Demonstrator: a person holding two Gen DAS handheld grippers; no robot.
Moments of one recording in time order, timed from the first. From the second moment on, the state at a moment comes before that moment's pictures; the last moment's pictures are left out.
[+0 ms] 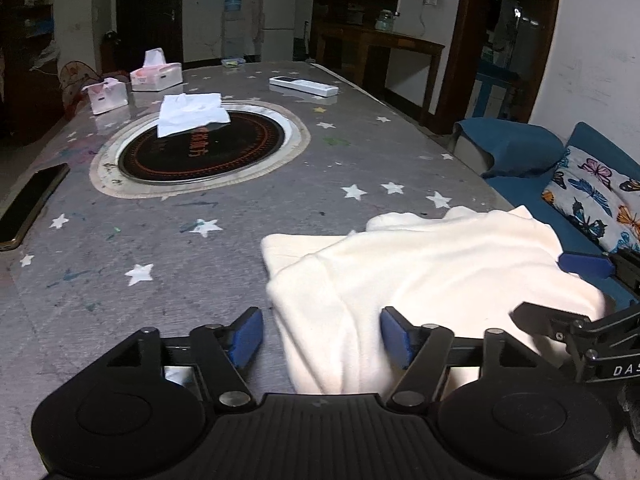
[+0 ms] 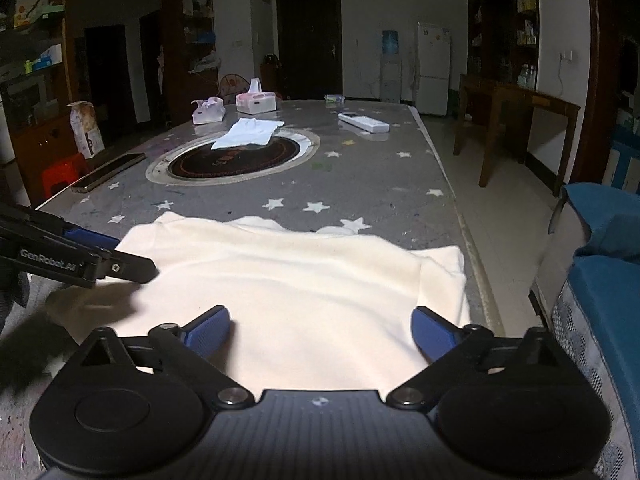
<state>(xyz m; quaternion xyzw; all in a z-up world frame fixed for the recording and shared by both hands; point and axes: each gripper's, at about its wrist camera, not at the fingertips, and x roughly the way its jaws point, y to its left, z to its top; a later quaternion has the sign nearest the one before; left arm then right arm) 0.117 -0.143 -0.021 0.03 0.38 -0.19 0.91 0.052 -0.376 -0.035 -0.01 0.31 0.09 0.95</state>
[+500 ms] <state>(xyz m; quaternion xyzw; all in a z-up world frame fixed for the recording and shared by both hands) 0.106 -0.133 -0.021 0.04 0.37 -0.16 0.91 0.046 -0.370 -0.040 -0.01 0.33 0.08 0.94</state>
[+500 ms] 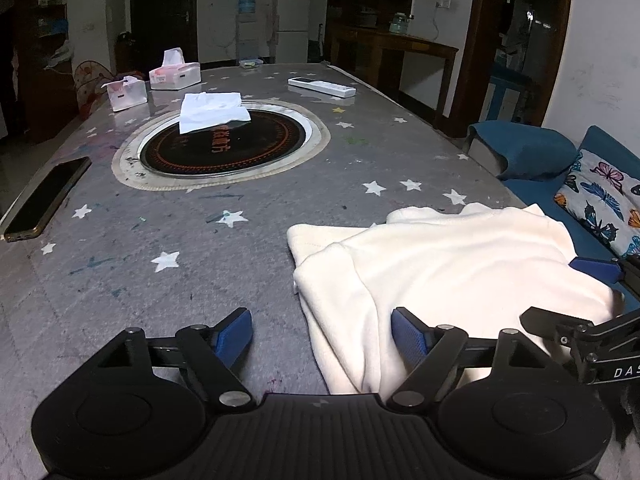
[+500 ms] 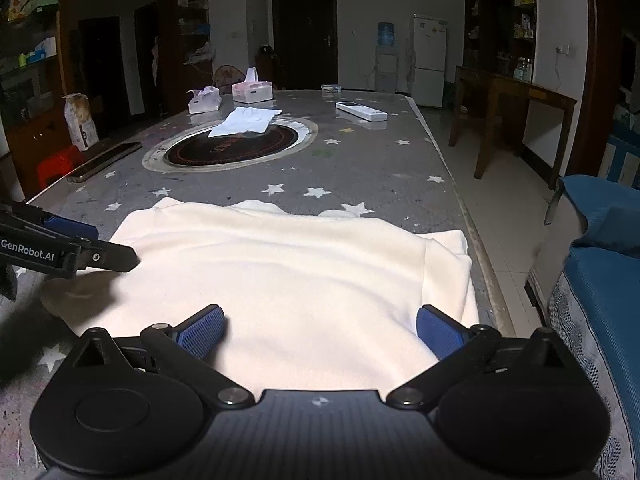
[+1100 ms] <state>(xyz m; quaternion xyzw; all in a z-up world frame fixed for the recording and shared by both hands) 0.076 -0.125 -0.014 0.05 0.36 -0.14 0.92 0.019 -0.365 -0.033 0.00 0.31 0.05 0.95</state>
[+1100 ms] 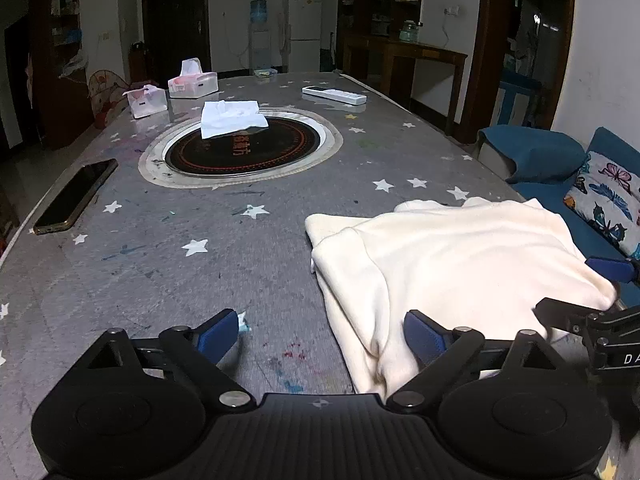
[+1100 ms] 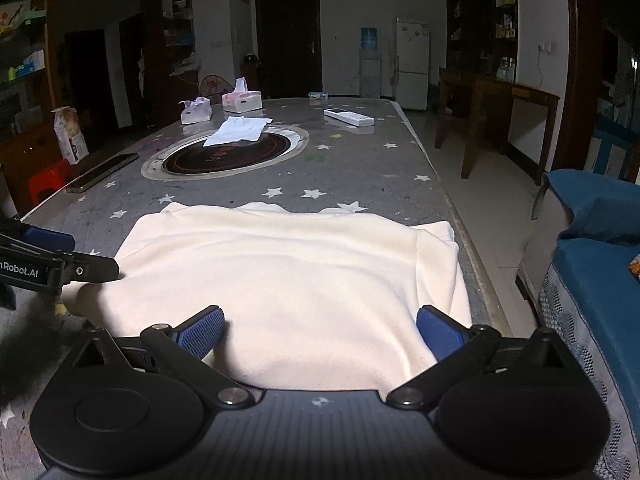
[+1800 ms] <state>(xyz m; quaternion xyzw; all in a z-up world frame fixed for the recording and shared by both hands) 0.029 -0.124 -0.008 0.03 0.34 -0.14 0.93 -0.039 -0.354 -0.030 0.02 0.30 0.04 0.95</state>
